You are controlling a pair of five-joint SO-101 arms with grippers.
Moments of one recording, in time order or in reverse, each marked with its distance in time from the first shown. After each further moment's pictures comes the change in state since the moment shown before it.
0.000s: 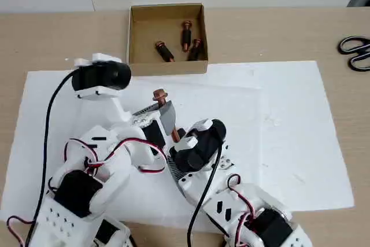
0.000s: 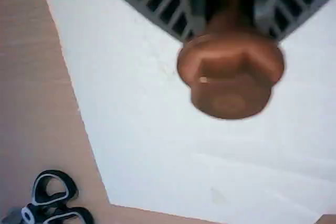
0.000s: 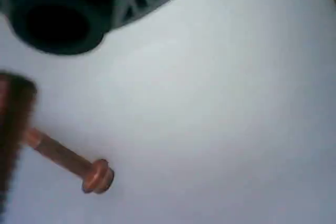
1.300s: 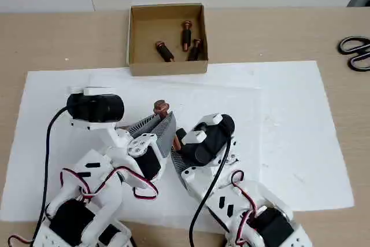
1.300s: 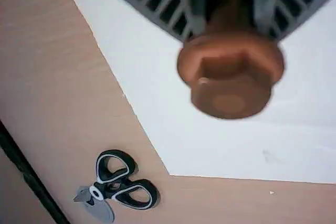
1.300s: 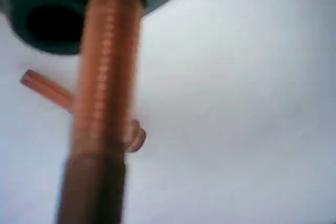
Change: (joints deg) left arm 3.5 -19.3 16.3 -8.3 -5.0; right arm 3.3 0.1 0.0 -3.6 0.0
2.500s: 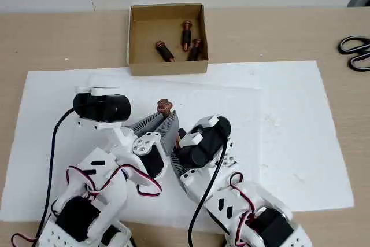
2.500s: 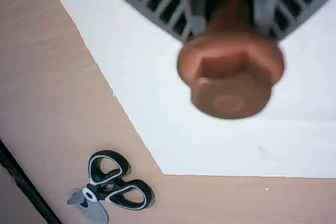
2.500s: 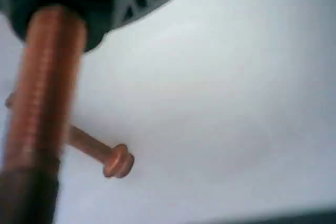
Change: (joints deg) left arm 0.0 0.0 4.0 -4.7 -1.9; right arm -1.2 -0.1 0.0 2.5 0.0
